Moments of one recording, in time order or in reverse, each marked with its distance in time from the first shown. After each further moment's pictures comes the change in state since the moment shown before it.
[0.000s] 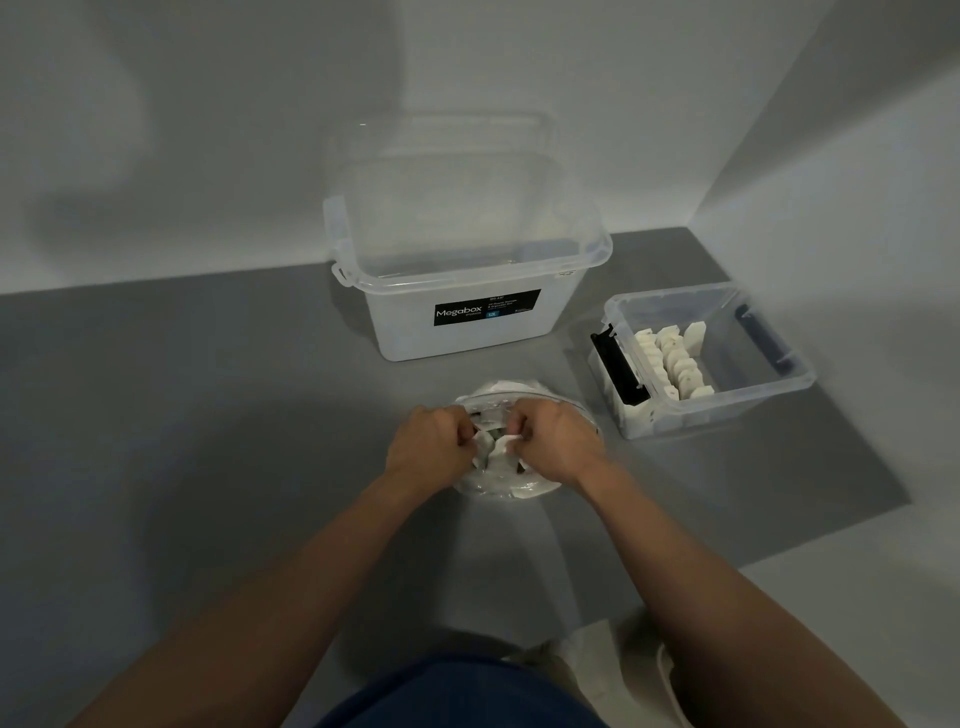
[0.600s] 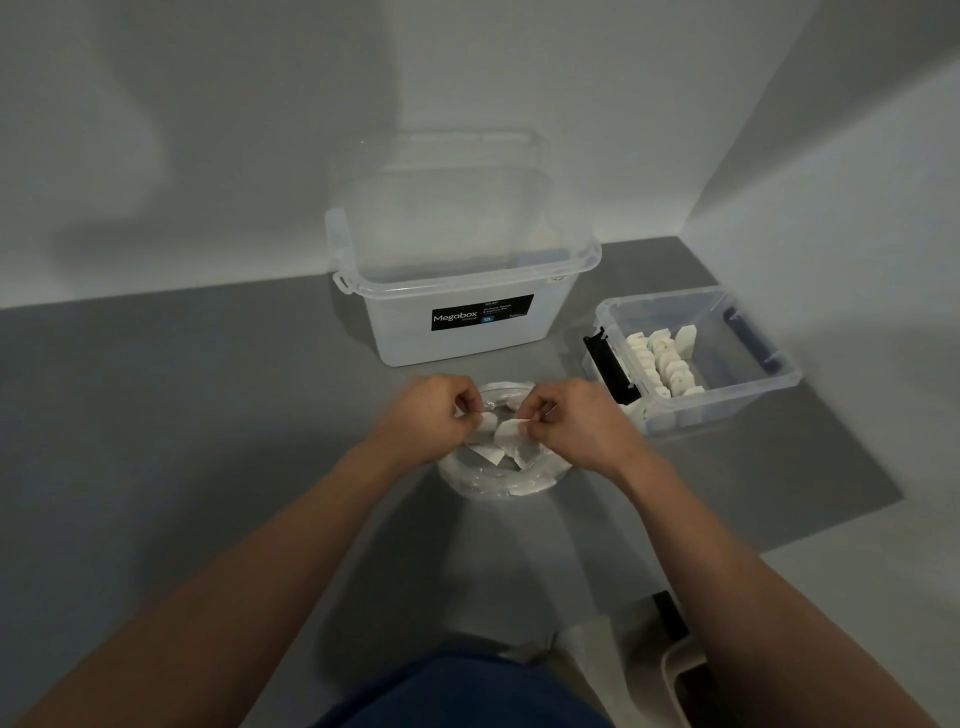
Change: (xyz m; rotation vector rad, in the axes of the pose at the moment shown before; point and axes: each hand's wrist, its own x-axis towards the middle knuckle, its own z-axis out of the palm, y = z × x) left_hand -0.006 0.031 -0.066 -0.113 -0.006 0.151; right_hand -0.024 0.004 -0.046 0.142 0.105 -0.137
